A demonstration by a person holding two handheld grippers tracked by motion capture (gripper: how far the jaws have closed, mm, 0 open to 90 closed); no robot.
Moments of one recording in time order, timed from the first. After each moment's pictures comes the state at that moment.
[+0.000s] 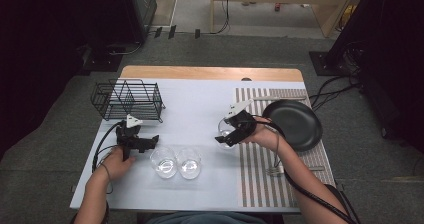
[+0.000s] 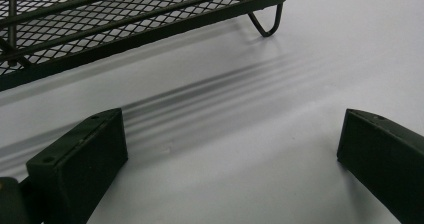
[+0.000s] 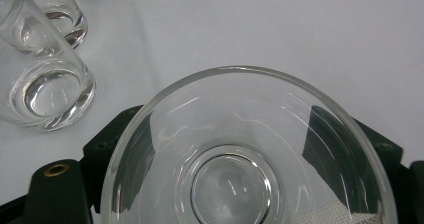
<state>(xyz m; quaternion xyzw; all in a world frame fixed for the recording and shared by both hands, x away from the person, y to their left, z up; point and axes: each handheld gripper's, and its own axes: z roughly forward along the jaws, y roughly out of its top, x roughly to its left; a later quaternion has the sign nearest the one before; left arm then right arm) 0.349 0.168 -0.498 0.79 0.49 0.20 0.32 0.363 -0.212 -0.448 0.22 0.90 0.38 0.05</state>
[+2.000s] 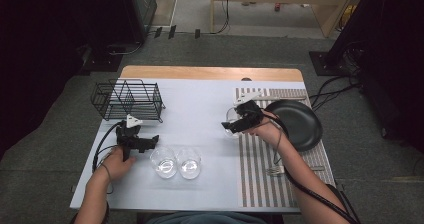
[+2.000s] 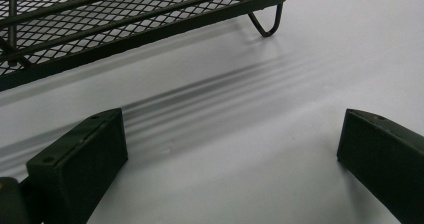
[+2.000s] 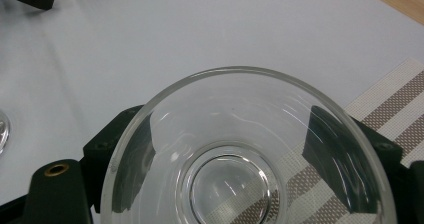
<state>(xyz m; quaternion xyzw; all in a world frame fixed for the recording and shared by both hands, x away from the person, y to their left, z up) 0.349 0.168 -0.498 0.79 0.49 0.20 0.32 0.387 -0.235 -0.445 0.33 0.86 0.38 0.10</state>
